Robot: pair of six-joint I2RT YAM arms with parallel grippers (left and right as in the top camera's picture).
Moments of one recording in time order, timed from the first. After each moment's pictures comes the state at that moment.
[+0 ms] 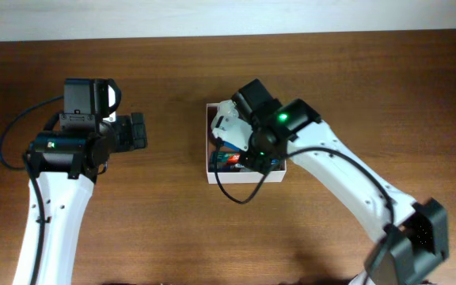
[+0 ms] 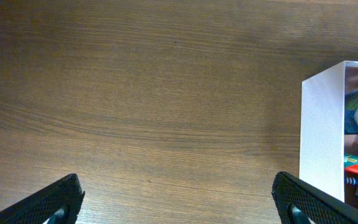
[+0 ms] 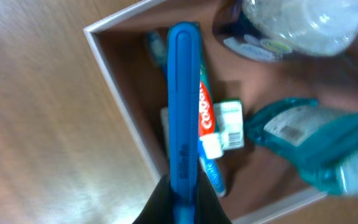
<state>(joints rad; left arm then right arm) -0.07 1.35 1.37 -1.01 -0.15 -0.12 0.59 1.76 1.53 -1.07 -0.08 -0.60</state>
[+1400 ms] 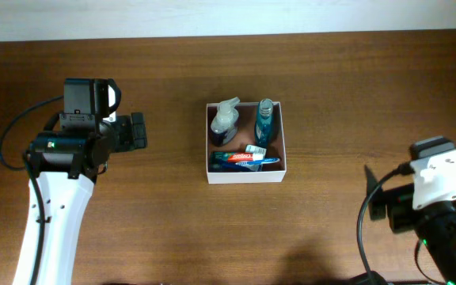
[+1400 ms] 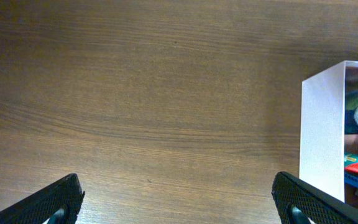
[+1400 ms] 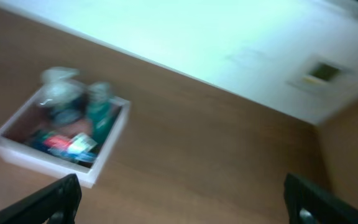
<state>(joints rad) -0.07 1.35 1.37 -1.01 -0.15 -0.12 0.28 0.74 1.42 -1.12 0.25 -0.17</state>
